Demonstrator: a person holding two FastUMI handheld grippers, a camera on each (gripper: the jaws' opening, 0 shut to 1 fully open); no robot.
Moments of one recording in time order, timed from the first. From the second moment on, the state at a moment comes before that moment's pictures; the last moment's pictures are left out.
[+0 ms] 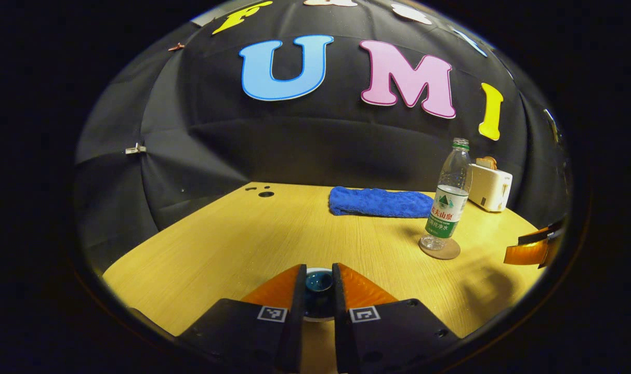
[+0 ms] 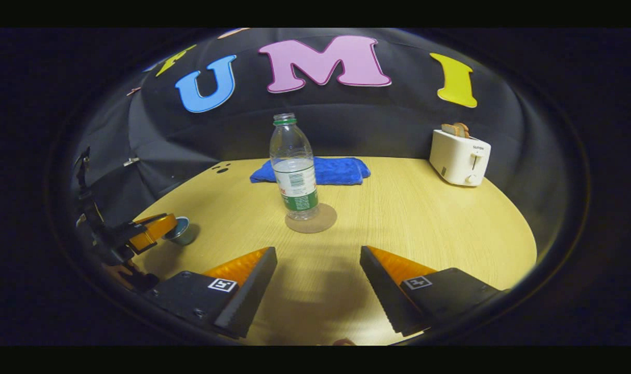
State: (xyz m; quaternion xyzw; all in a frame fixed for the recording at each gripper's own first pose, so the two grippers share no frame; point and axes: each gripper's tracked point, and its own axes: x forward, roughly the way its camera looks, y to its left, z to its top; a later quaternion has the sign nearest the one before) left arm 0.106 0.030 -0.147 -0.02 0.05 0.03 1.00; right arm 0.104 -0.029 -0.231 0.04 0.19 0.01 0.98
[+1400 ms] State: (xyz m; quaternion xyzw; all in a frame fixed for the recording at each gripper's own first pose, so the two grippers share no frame) left arm -0.050 -0.009 0.120 0.01 -0.09 -0.01 1.00; right arm -0.005 -0.047 -0.006 0.03 0.02 0.00 1.00
